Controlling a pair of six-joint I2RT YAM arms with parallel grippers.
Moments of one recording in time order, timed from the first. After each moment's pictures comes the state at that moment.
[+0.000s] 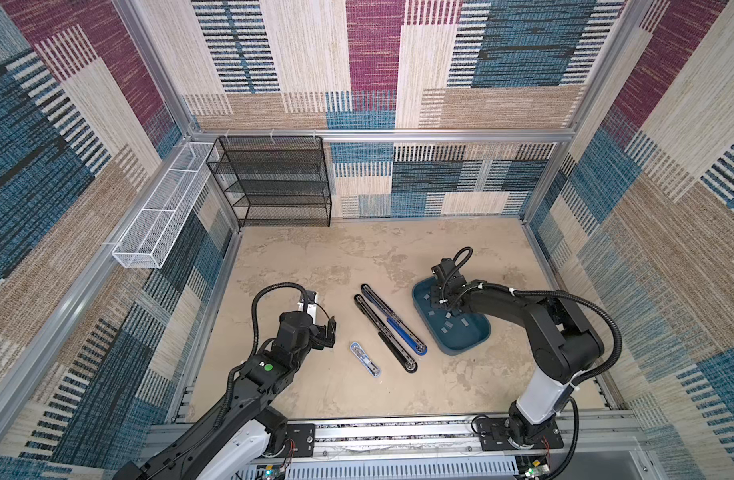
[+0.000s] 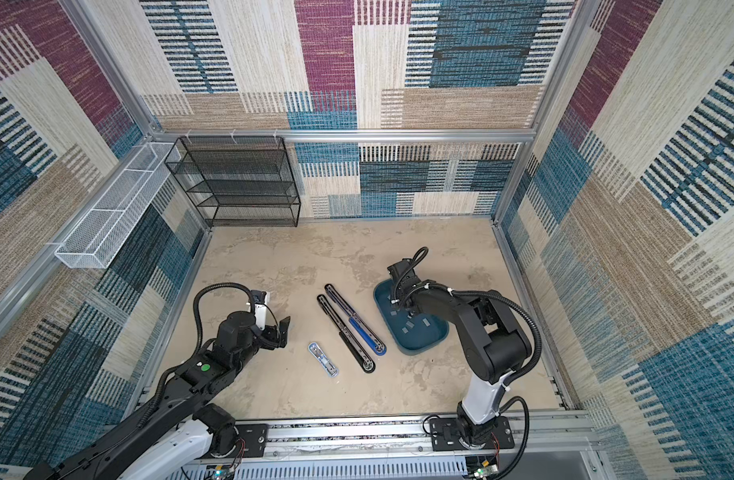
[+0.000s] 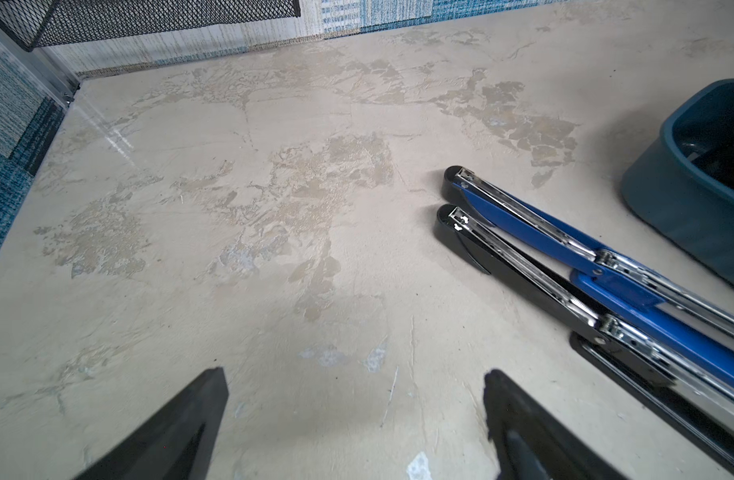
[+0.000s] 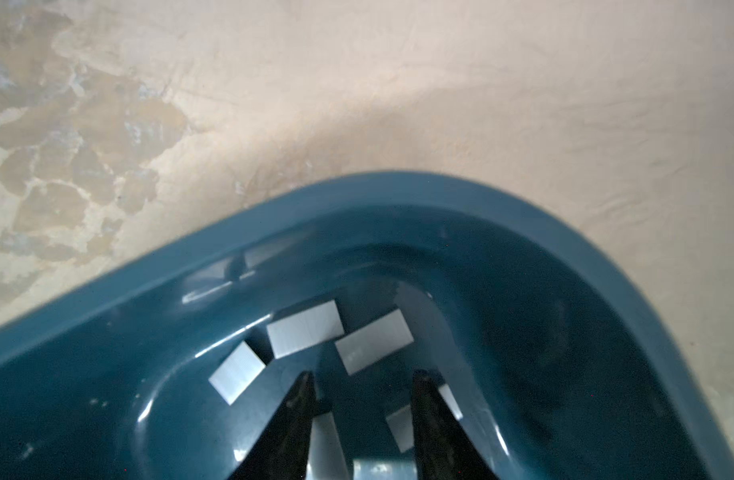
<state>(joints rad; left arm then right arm) -0.53 0.78 0.44 -0.24 -0.31 -0.15 0.43 1.76 0.98 -0.27 0.22 0.41</state>
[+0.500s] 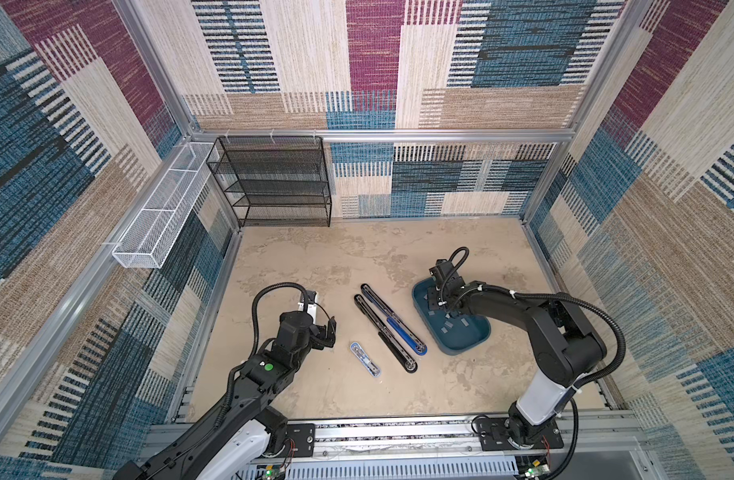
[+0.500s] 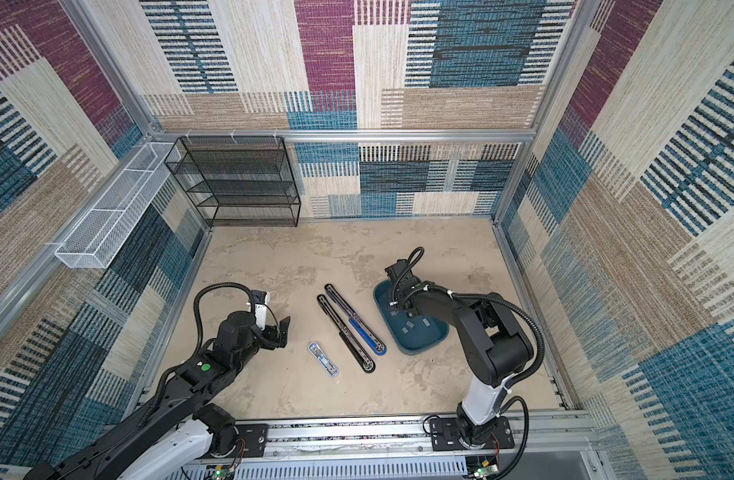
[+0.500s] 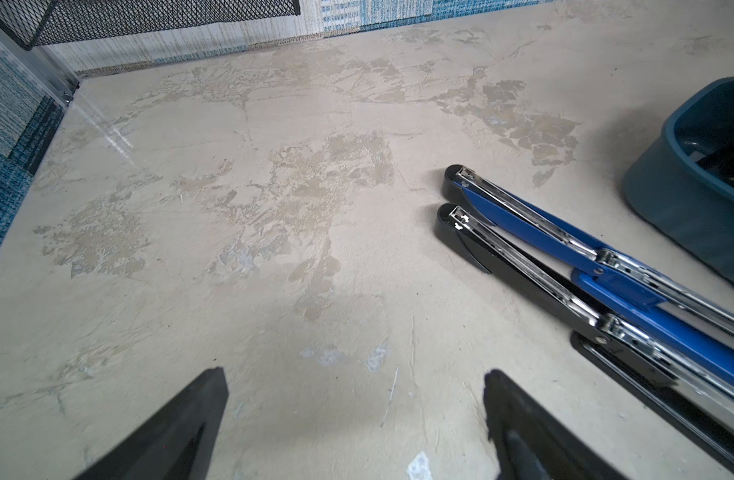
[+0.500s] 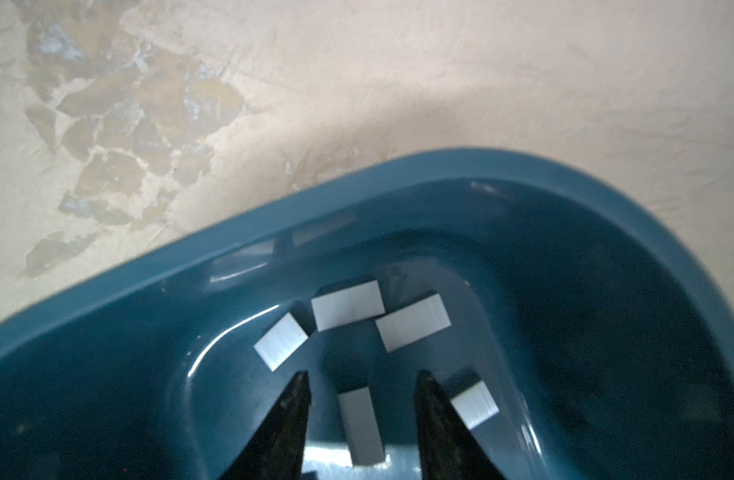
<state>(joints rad) -0.53 0.78 0.44 -0.24 -0.31 -0.15 0.46 1.73 0.97 -0.27 0.20 0.37</state>
